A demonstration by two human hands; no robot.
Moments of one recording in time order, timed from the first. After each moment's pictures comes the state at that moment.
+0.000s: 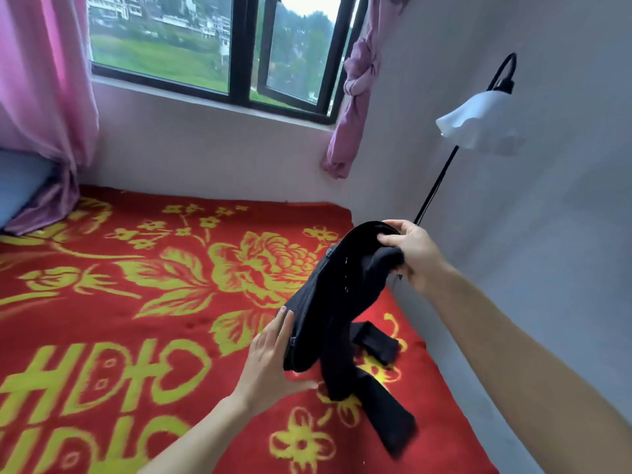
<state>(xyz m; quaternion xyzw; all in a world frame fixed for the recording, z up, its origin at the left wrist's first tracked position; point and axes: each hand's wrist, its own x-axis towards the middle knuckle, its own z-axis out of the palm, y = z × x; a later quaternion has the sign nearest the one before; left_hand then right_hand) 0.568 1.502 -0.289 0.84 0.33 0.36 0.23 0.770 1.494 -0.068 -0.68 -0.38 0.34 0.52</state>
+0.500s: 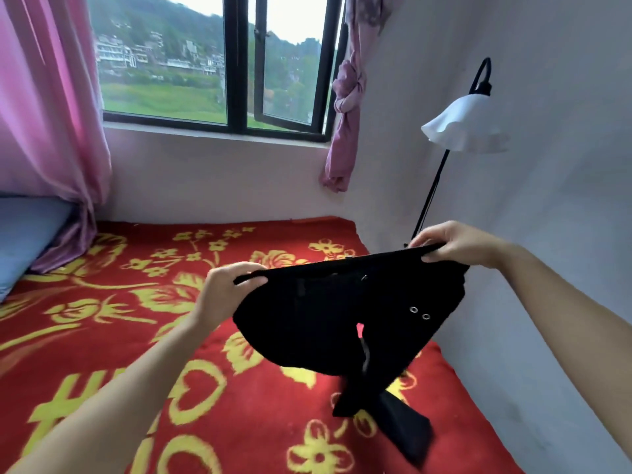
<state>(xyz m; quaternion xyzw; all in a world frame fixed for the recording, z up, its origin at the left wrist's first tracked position) 0.522 1.567 -0.163 0.73 0.36 0.46 0.35 0.870 1.454 -0.027 -0.72 -0.63 0.23 0.18</state>
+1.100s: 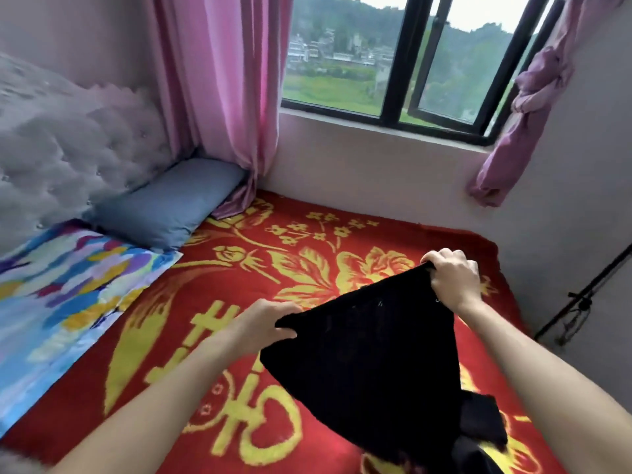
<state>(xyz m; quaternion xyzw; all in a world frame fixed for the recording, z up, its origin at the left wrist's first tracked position) 0.391 1.521 -0.204 0.80 0.49 0.21 0.26 0.726 1.609 -0.161 -0.69 -0.71 -0.11 0.13</state>
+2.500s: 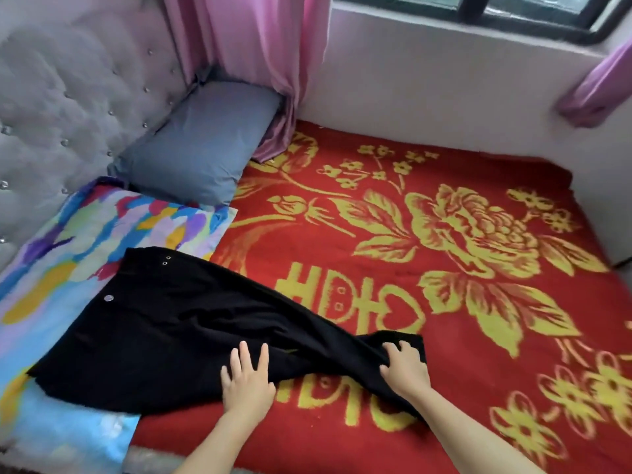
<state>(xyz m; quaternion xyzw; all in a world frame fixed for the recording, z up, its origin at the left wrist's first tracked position) 0.093 1.509 -0.430 0.63 0.74 -0.14 0.20 0.359 1.551 -0.402 -0.75 -0.61 0.25 -0.13</state>
